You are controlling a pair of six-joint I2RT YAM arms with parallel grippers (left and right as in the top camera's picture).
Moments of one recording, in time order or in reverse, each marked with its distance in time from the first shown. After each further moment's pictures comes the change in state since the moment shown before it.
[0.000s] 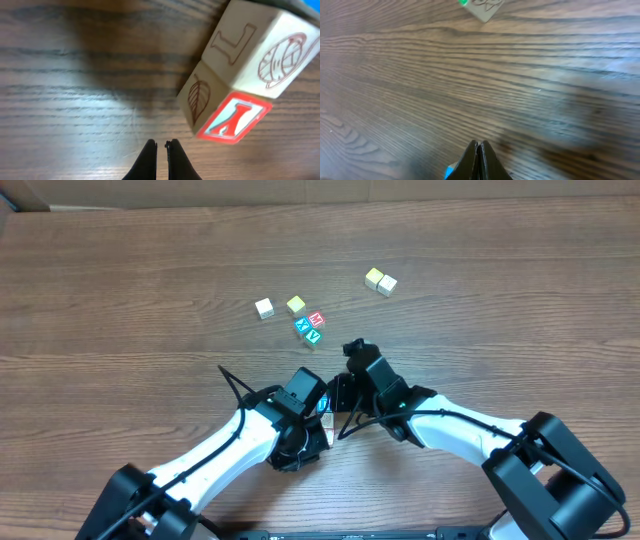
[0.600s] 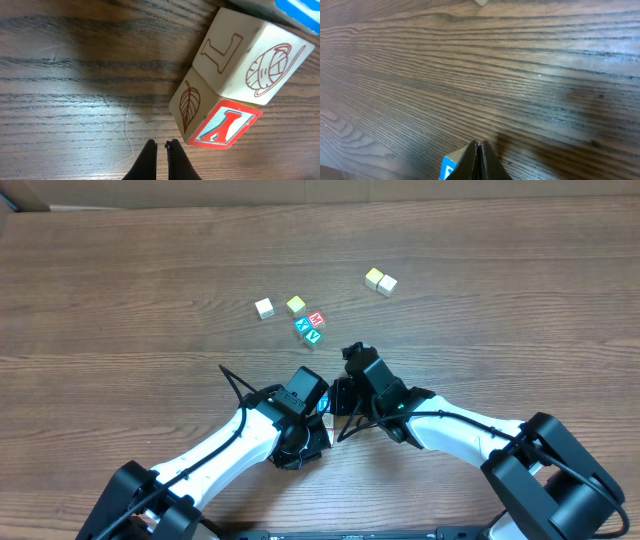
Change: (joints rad) left arm 0.000 0.018 0.000 0.035 0.005 -0.010; right arm 0.016 0.002 0.000 -0.027 -0.003 0.008
